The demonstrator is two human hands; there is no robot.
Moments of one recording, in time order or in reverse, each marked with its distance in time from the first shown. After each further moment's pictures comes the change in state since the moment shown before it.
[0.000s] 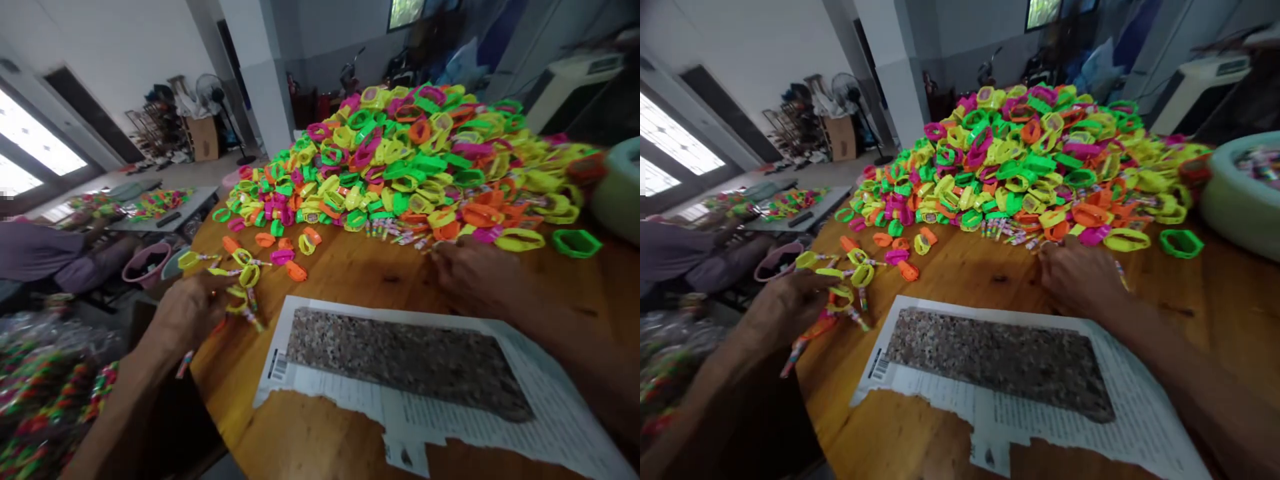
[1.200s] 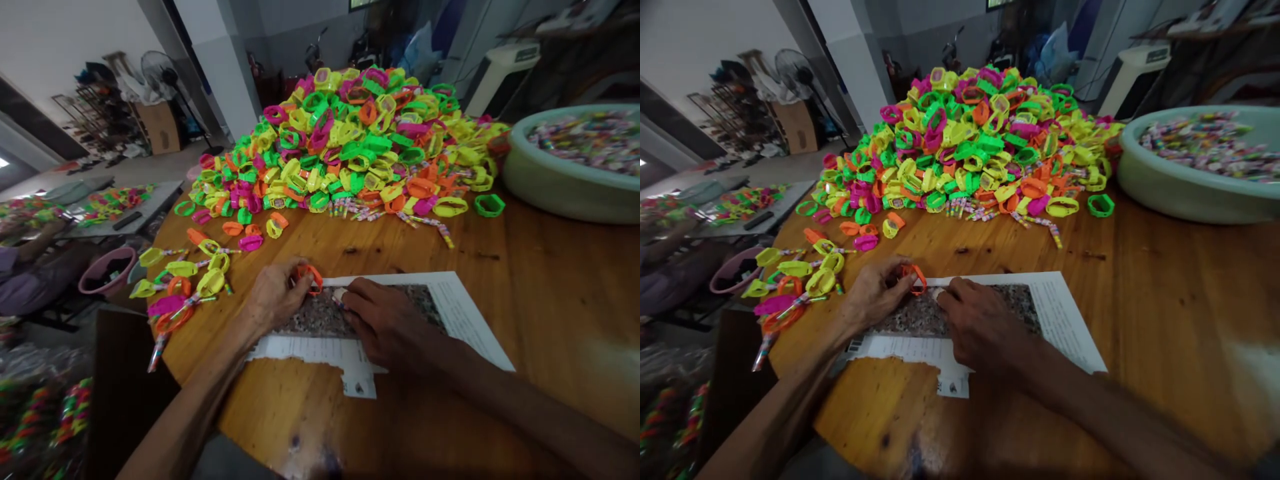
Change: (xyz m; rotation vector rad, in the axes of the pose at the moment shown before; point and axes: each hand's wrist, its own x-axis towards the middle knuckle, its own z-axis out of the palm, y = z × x) left_hand 0.013 0.155 0.059 -0.590 -0.127 0.209; right_hand -0.105 -0.086 -0.039 0.685 0.058 -0.446
